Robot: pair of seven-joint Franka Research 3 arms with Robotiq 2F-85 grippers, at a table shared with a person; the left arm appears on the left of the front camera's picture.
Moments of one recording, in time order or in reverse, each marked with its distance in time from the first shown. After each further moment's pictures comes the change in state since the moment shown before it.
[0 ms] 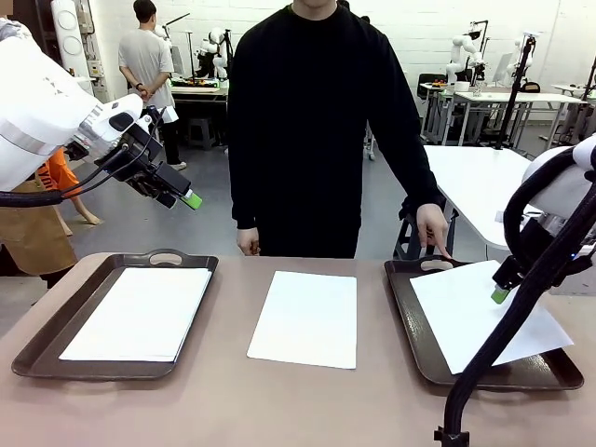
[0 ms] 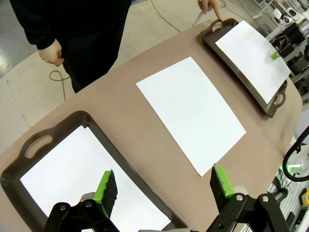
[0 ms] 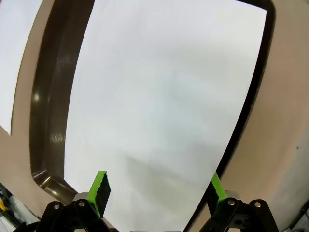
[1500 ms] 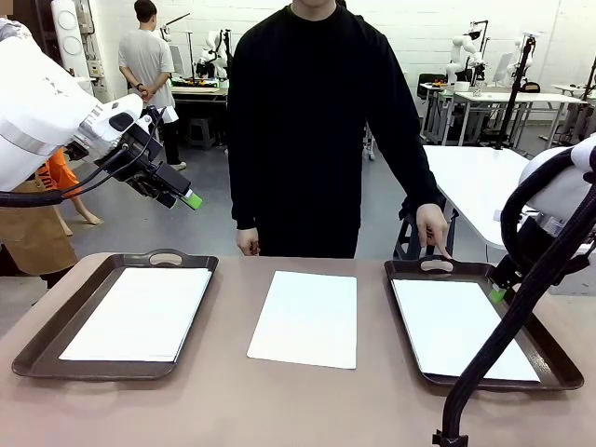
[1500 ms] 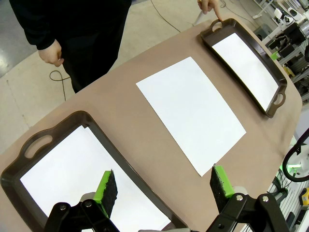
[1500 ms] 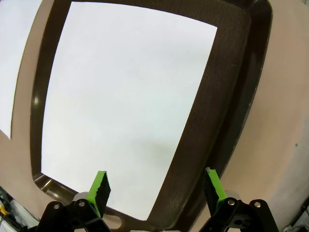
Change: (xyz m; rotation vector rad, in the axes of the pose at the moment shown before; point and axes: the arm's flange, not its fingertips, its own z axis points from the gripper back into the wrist) left arm 0.000 0.000 0.000 0.000 0.000 0.000; right arm 0.000 0.003 0.003 -0.018 -0.007 -0.021
